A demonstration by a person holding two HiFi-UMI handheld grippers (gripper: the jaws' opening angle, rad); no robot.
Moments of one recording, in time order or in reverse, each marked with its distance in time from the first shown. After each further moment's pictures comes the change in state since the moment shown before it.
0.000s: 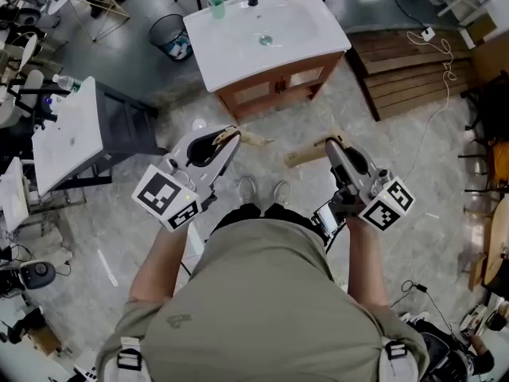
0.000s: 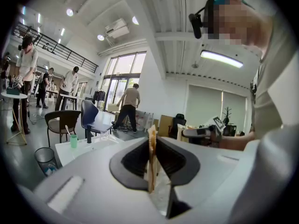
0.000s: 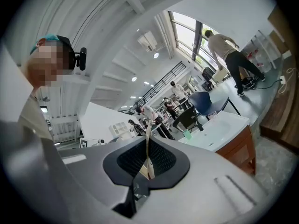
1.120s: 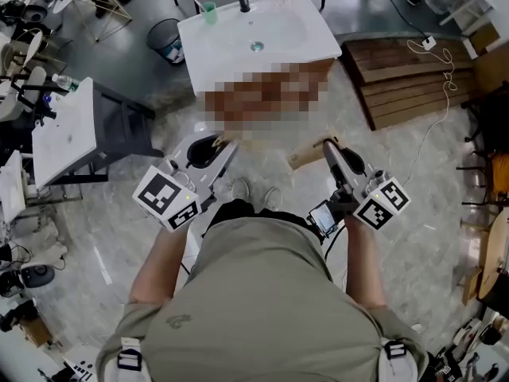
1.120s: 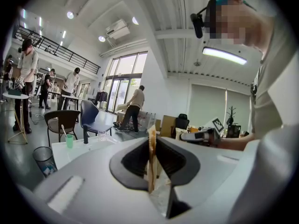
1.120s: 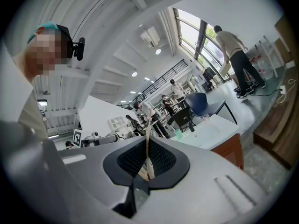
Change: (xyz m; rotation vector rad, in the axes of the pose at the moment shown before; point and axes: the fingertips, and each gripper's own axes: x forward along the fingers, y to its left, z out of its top) left arm 0.053 -0.031 0.004 -0.002 -0.005 0.042; right arm -0.033 -0.056 0.021 -0.058 0.055 -0.017
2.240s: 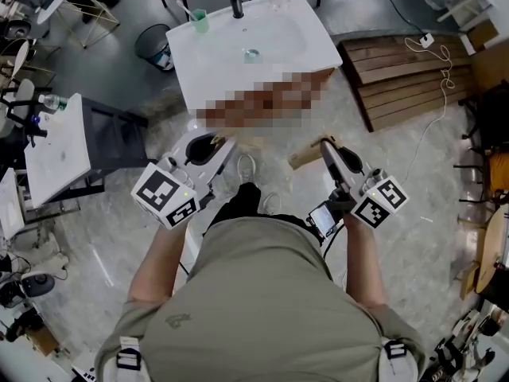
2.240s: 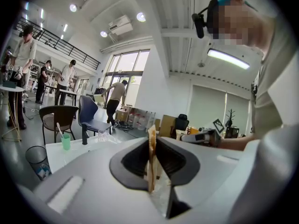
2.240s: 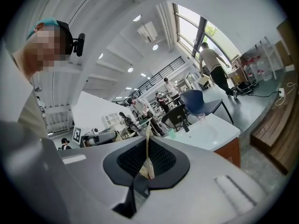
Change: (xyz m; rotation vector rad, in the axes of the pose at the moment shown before) left arm 0.051 0.077 -0.002 -0.038 0.015 -0.037; right arm 0.063 -0.054 0.006 -0.004 0.047 -0.055
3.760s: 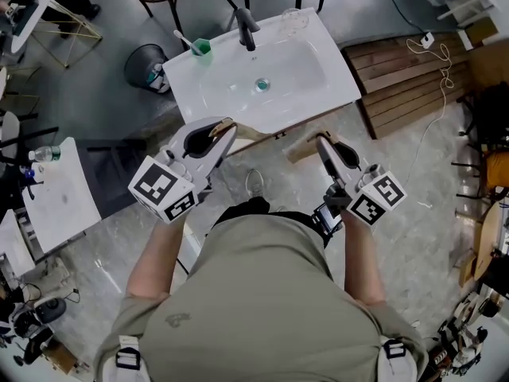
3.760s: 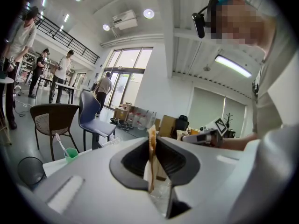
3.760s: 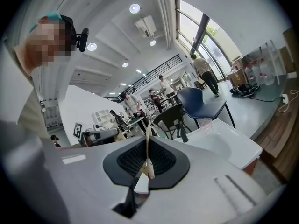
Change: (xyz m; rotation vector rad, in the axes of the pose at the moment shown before) left arm 0.063 0.209 0.036 -0.046 0.015 -0.076; right arm 0.194 -0.058 0.048 -0.029 0.033 -0.086
